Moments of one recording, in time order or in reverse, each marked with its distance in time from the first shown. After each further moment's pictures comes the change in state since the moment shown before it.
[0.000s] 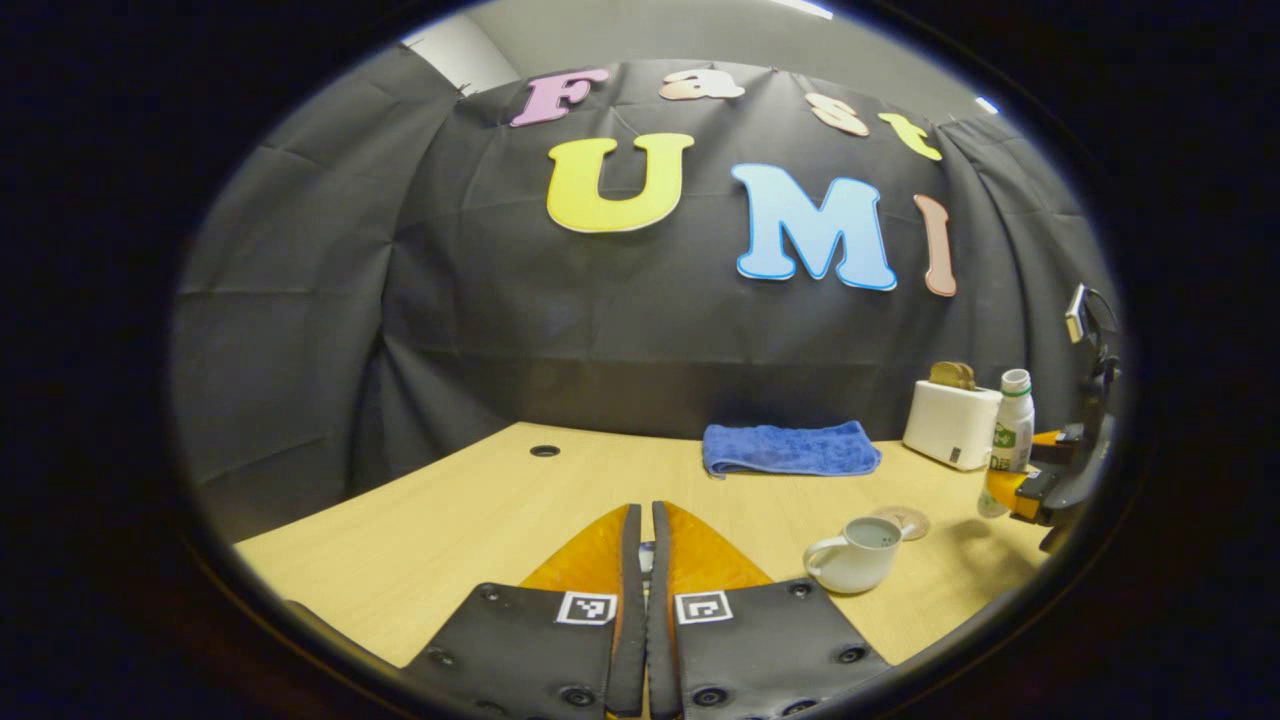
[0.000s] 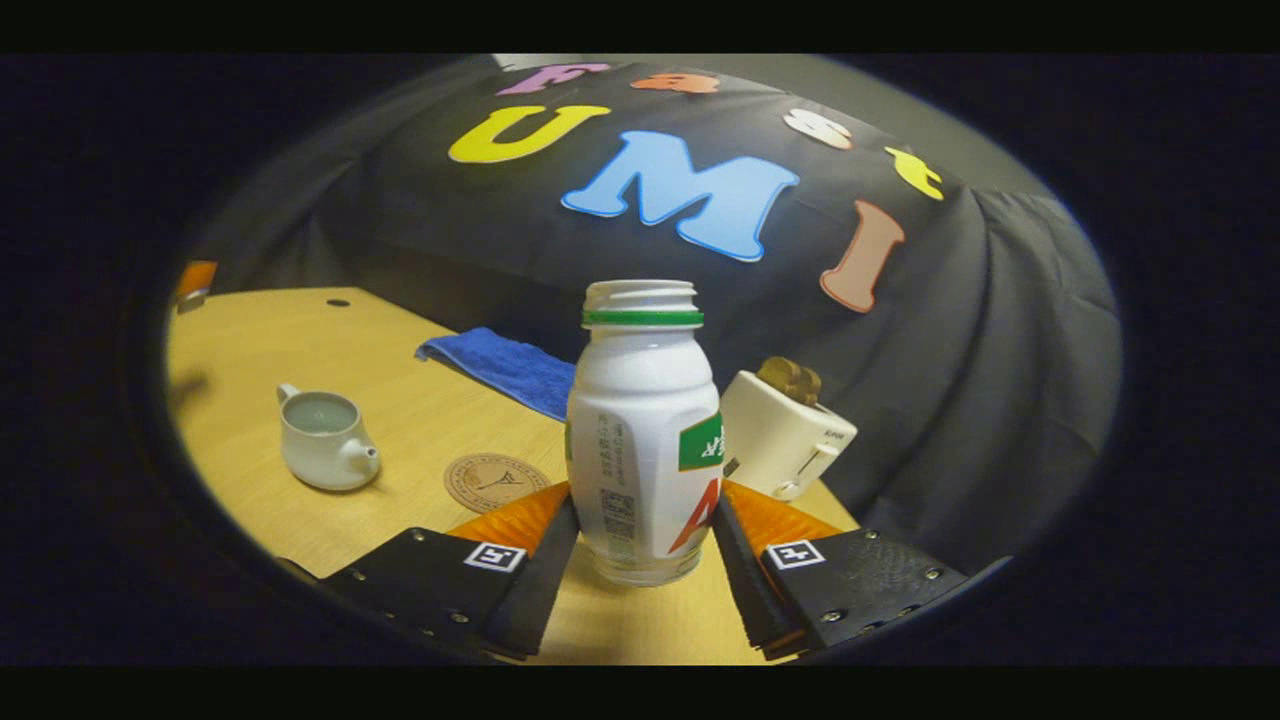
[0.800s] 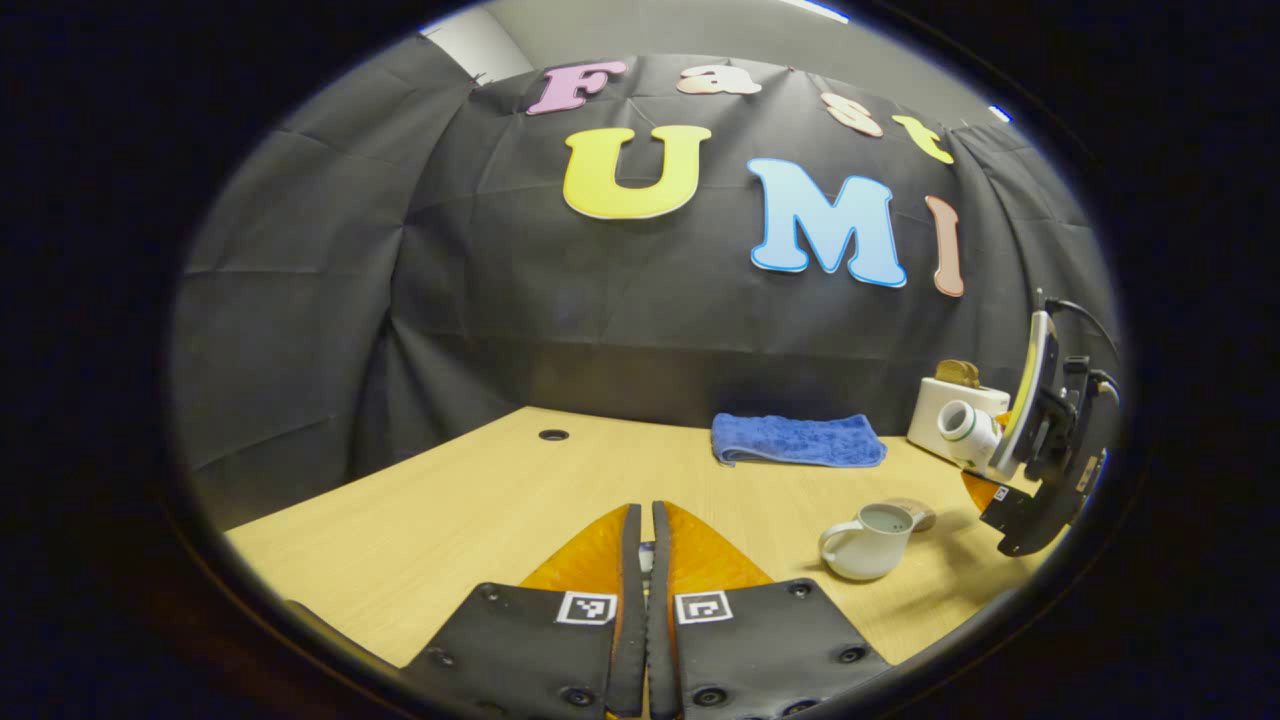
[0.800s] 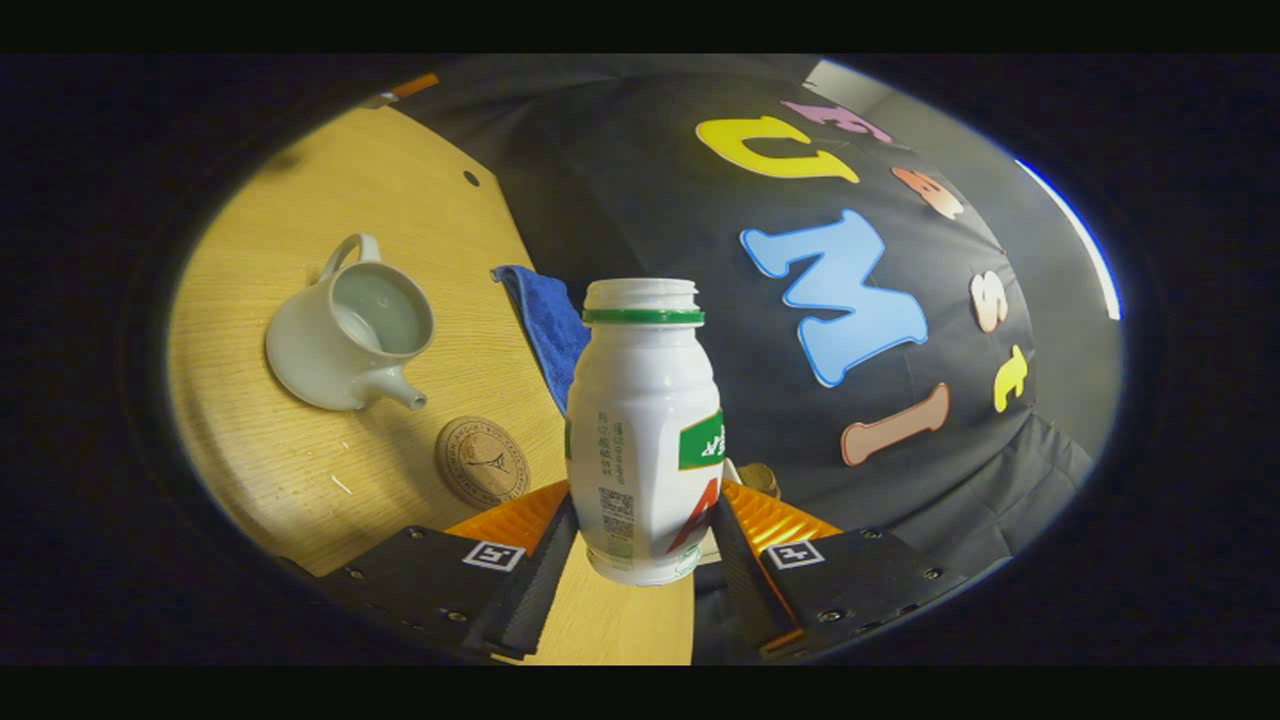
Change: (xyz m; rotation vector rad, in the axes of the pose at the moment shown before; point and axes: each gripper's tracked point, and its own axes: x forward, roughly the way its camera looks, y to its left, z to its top) left arm -0.007 0.019 -0.020 -0.034 0.026 0.010; right arm 0.009 0.048 0.035 -0.683 -0.057 -0.069
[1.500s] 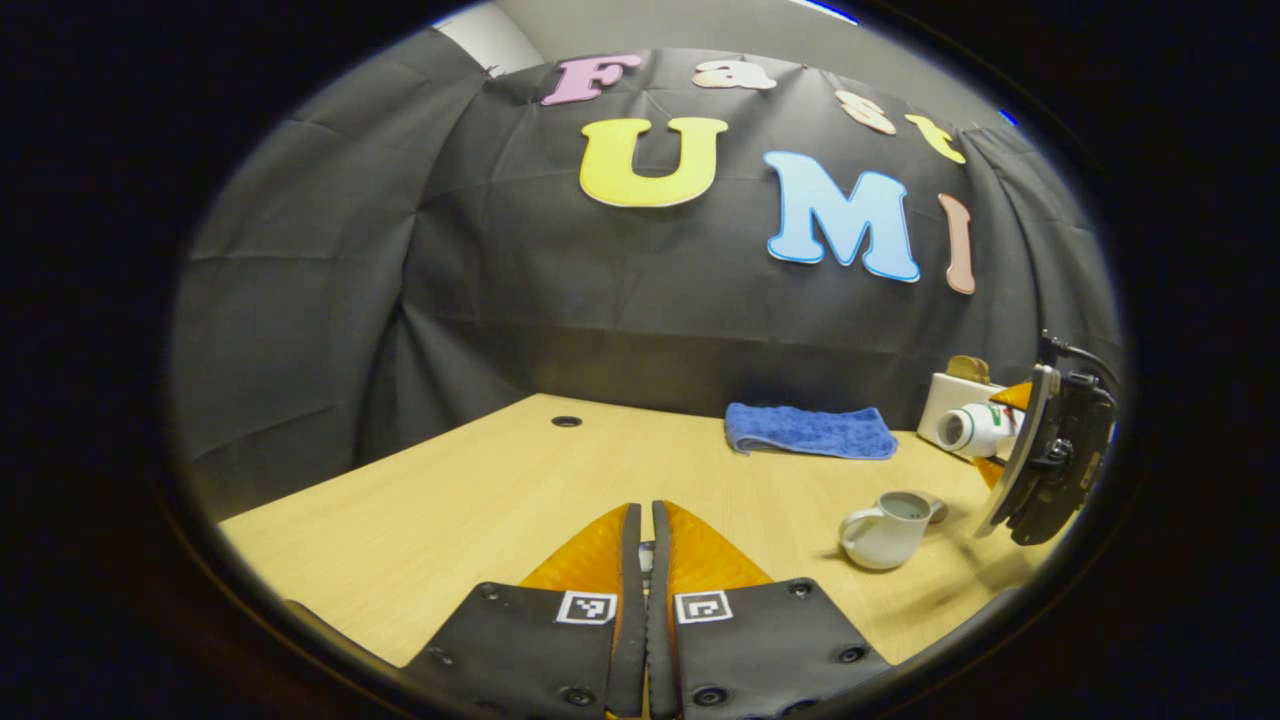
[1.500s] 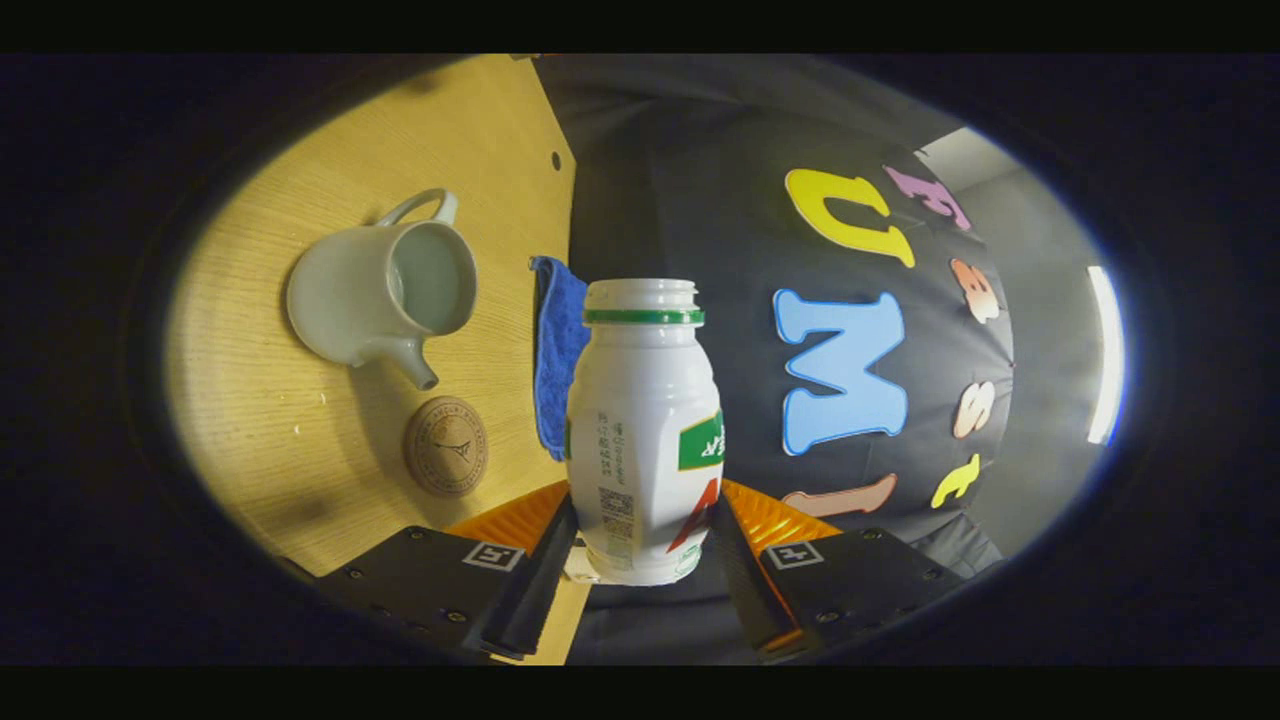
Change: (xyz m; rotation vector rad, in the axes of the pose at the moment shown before) left arm 0.002 0.017 -0.012 -0.011 0.023 0.023; right arm 0.001 -0.022 0.022 -0.322 -0.067 -0.072
